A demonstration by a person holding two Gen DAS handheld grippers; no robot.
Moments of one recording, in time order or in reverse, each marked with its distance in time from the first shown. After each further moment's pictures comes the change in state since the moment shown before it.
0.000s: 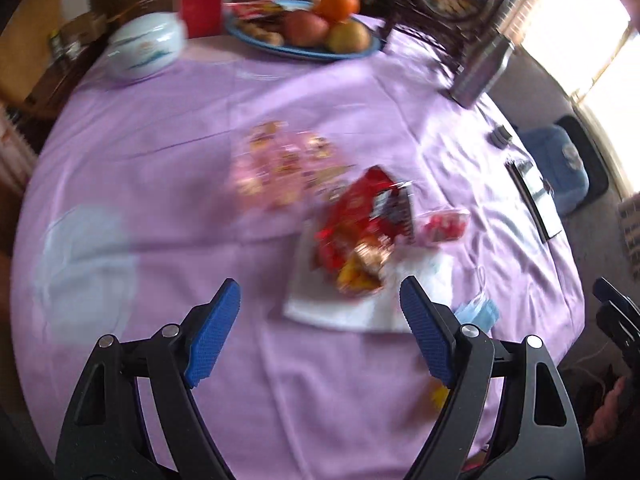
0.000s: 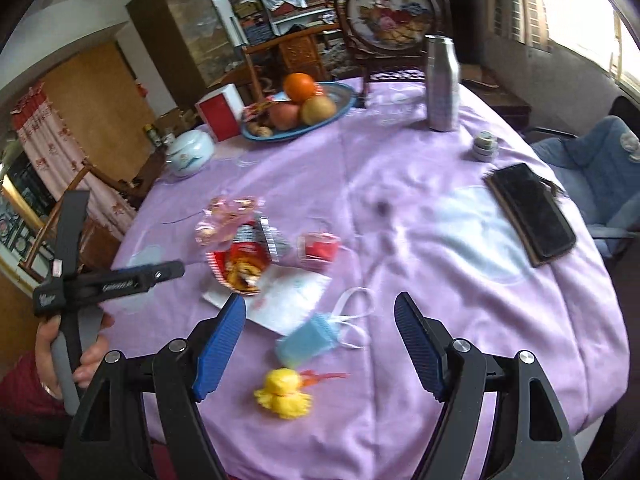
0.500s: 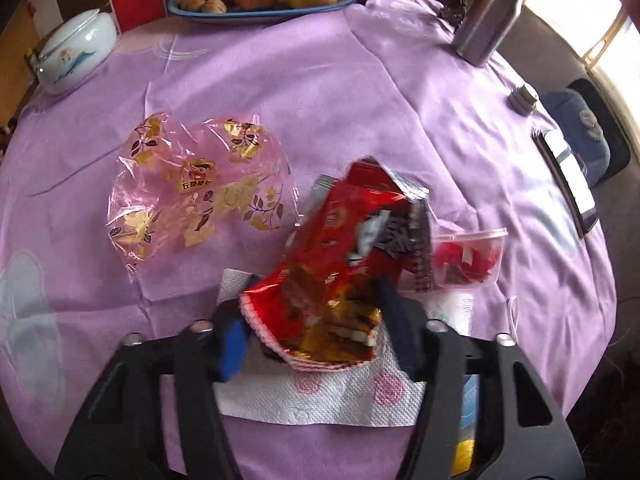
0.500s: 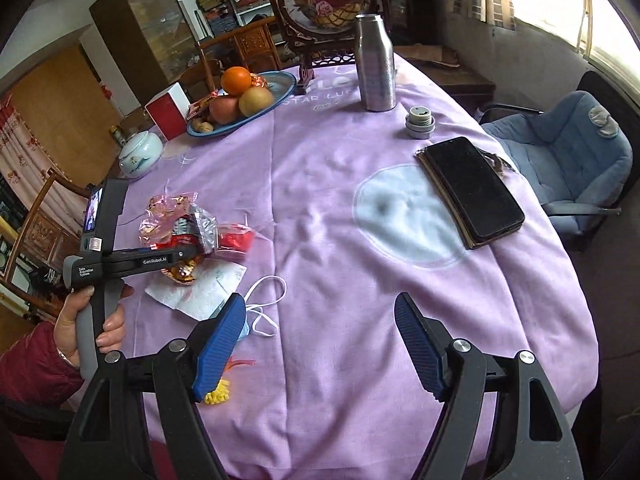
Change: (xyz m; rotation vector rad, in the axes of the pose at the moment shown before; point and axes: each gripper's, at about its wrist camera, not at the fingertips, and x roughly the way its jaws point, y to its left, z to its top) left arm 0.088 -0.032 0.026 0.056 0.075 0.030; right arm 0.003 -0.060 0.002 0.041 0.055 -0.061
